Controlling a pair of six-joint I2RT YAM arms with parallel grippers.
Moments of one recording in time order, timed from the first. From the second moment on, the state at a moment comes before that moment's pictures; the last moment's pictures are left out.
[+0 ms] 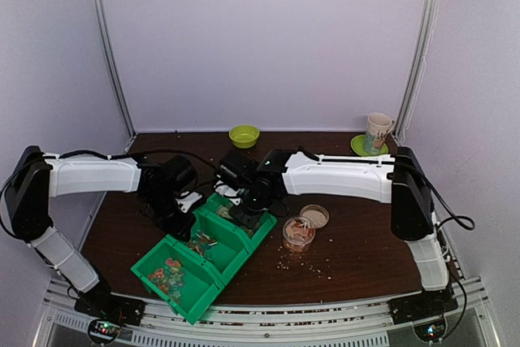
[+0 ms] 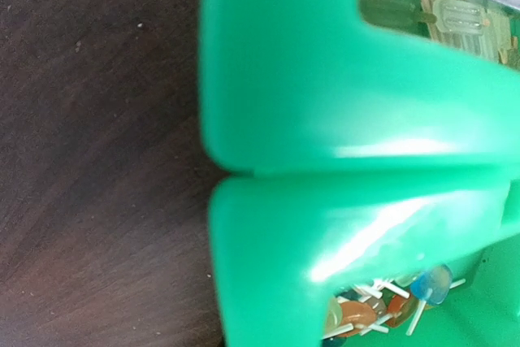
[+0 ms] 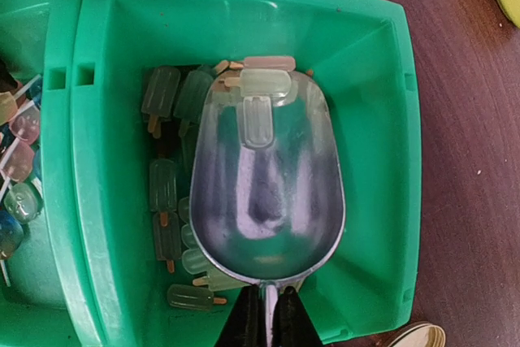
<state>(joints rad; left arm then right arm) -0.68 1.57 0.99 -0.84 0.12 -0.15 1.10 2.22 1.93 -0.87 0.20 0.03</state>
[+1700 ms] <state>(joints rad) -0.64 1.55 0.99 -0.73 0.12 -0.14 1.06 1.69 0.92 0.30 0.27 0.12</state>
